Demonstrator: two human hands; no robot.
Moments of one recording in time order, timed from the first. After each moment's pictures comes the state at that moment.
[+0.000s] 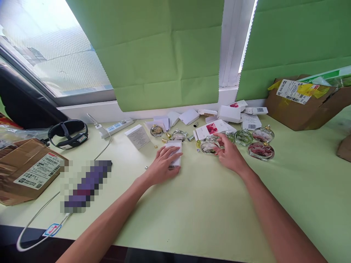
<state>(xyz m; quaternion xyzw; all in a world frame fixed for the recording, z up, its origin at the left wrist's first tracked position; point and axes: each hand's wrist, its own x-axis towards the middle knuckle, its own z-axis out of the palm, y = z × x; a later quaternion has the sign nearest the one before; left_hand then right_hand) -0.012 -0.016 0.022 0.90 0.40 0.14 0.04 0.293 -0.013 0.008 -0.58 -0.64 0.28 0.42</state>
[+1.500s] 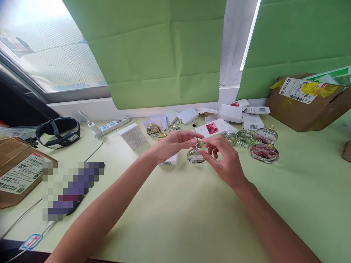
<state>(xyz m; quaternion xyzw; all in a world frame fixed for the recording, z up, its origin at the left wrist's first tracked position) 0.053 0.025 0.093 0.71 0.24 0.26 0.61 0.247 -0.048 0.042 -0.45 -0.70 0.11 0.55</state>
